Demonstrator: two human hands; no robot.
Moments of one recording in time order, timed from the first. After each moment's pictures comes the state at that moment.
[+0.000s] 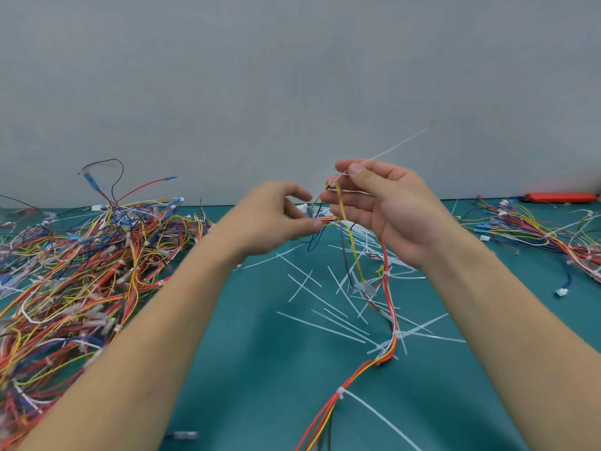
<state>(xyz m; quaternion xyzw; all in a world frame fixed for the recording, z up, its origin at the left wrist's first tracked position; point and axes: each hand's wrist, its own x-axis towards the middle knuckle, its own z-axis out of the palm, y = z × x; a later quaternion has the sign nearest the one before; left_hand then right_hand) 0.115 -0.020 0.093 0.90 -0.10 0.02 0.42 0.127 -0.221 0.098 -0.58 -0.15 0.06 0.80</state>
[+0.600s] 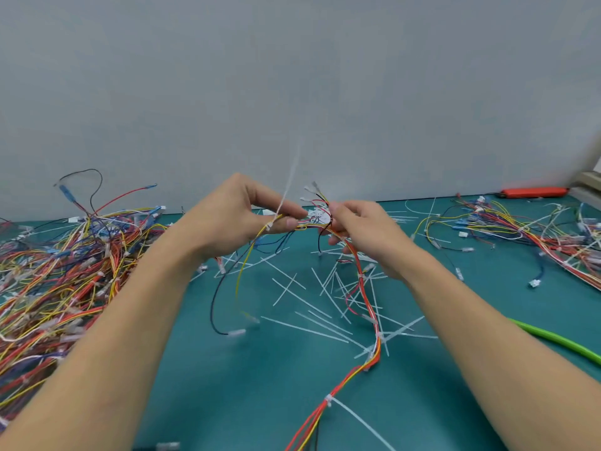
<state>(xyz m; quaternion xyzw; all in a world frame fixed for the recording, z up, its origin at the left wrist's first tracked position) 0.113 -0.006 0.105 0.89 -0.20 0.05 0.41 0.164 -0.236 0.044 -0.82 -0.07 0.02 0.56</state>
